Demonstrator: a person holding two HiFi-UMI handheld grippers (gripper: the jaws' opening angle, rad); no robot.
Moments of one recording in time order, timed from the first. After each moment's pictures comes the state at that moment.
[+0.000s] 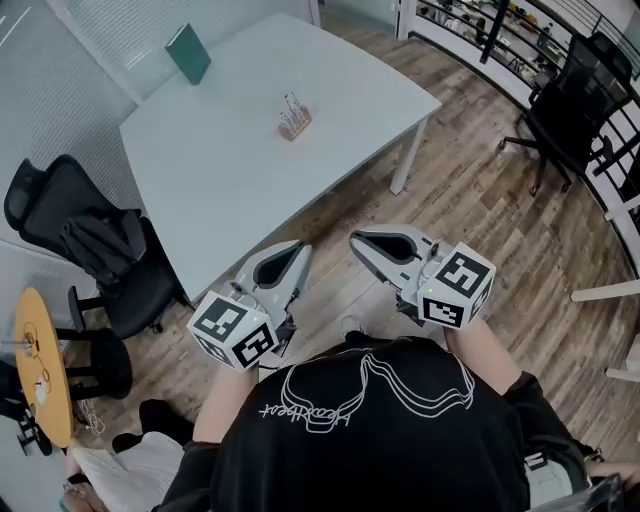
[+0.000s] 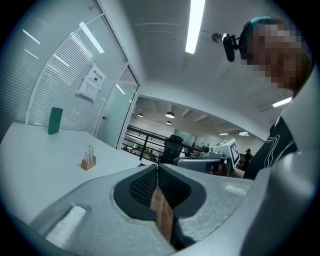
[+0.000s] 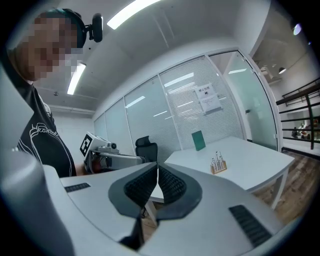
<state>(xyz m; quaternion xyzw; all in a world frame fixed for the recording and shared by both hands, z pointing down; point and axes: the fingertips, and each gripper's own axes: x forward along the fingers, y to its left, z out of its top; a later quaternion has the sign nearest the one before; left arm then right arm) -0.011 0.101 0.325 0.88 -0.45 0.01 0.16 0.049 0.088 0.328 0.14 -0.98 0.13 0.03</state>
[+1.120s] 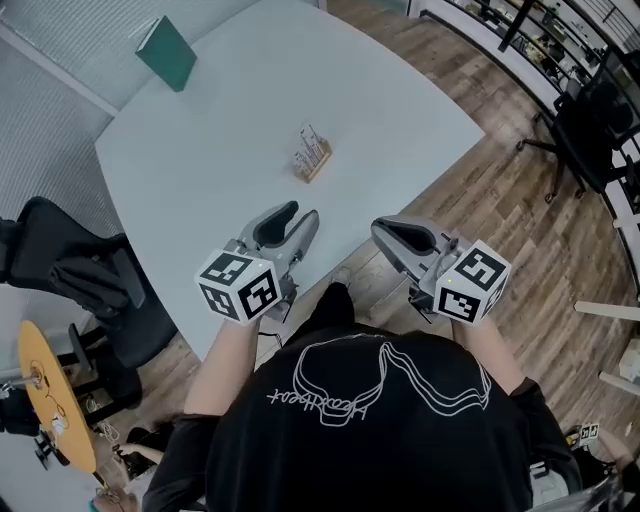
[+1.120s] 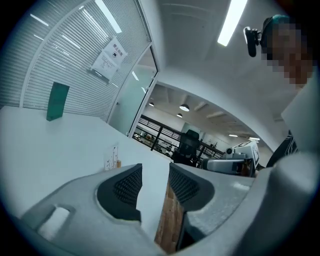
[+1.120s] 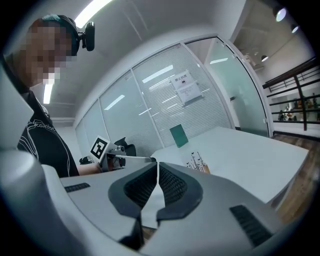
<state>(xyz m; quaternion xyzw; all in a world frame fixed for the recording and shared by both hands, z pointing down) -0.131 -0.185 0.403 0.85 -0.46 0.04 0.25 -0.029 -0.162 0.382 0.19 -0.96 0.21 0.04</state>
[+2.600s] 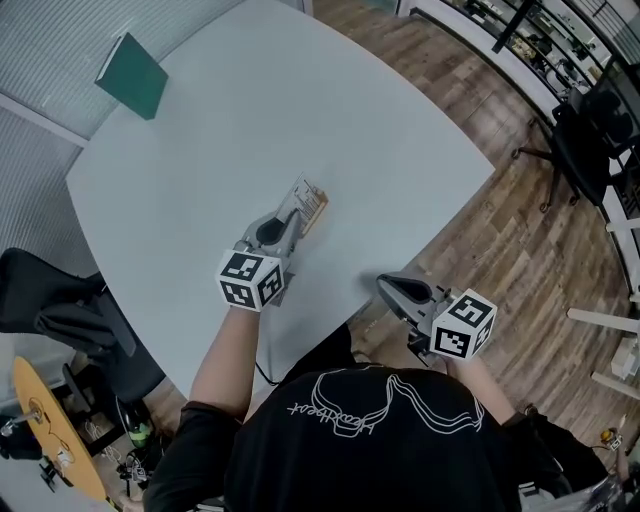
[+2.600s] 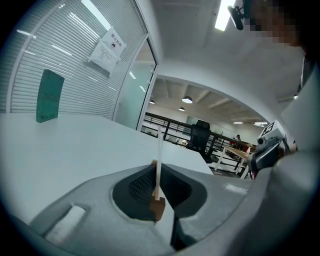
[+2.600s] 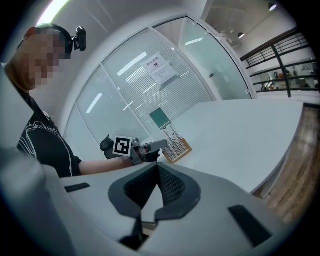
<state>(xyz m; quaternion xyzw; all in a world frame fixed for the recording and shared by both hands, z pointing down) -0.173 -0.345 0.530 0.85 -0.48 0.09 0.20 -0.023 -0.231 0.496 0.22 -0.91 0.34 0.09</state>
